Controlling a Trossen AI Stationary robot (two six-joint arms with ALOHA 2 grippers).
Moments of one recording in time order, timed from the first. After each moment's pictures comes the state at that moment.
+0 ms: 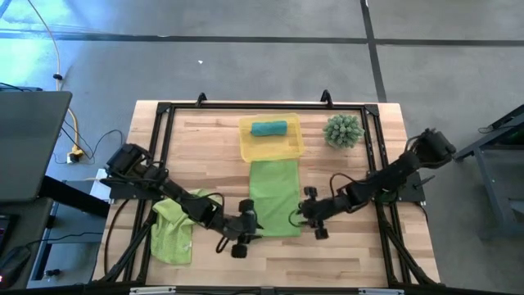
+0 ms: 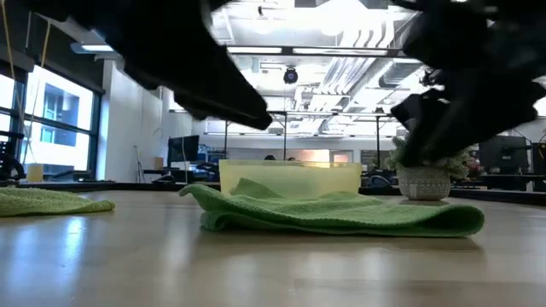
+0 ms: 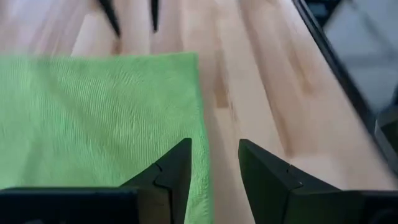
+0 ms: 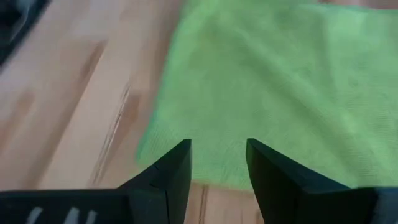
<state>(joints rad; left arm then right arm) -0.40 1.81 0.95 0.20 -0.29 -0.28 0.45 1.50 0.59 0.14 0.14 0.20</state>
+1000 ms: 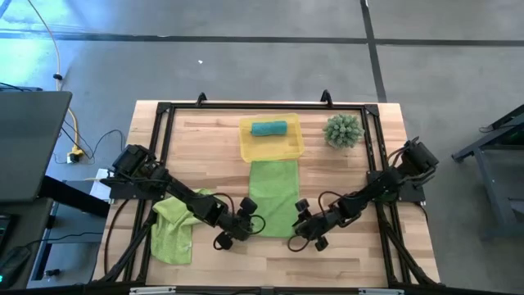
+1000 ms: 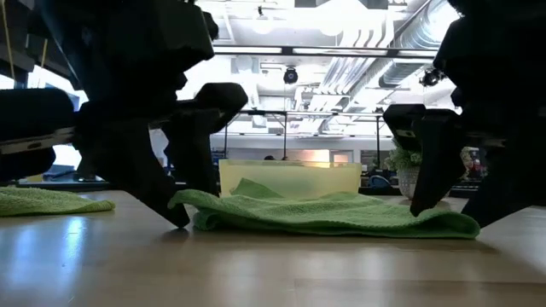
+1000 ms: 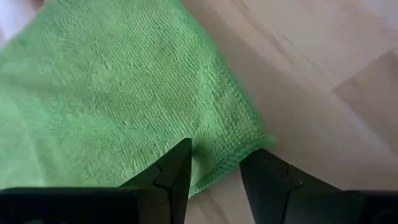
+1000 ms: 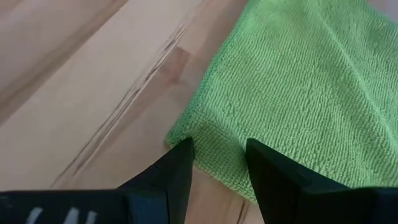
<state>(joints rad) -0.36 1.86 0.95 -0.07 -0.20 0.30 0.54 1.73 0.66 0.22 0.19 -0.11</state>
